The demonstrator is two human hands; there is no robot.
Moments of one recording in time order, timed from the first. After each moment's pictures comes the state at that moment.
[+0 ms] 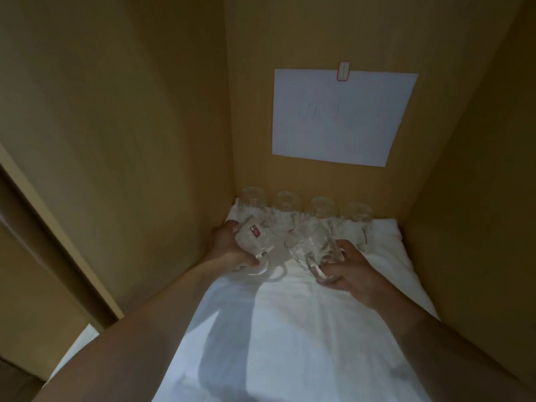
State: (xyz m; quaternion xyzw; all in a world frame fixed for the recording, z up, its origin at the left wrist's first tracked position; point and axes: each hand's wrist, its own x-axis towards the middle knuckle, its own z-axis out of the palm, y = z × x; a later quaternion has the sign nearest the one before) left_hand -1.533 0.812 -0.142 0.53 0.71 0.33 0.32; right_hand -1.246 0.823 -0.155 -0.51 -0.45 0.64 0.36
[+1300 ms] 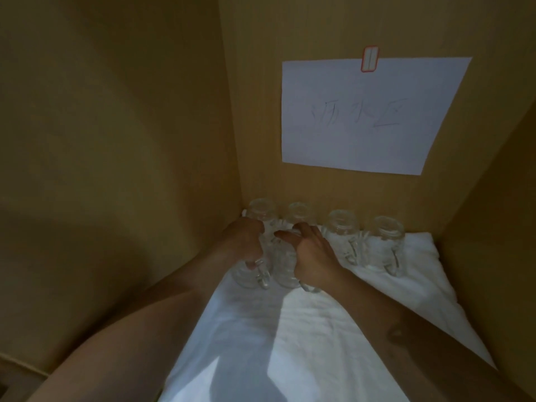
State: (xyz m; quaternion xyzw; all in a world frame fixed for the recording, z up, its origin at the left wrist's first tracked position) left_hand -1.533 0.904 -0.108 0.66 0.73 0.00 0.20; right_hand -1.354 0.907 -0.142 -0.50 -0.85 0.13 0.10
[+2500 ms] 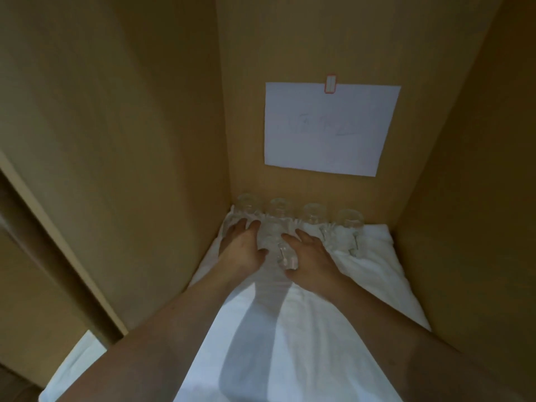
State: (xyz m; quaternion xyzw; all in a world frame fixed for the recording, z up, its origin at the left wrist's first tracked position) left_hand -1.488 0.820 -0.131 0.67 0.72 0.18 0.05; right_hand -1.301 0.825 -0.126 -0.54 -0.82 0.16 0.09
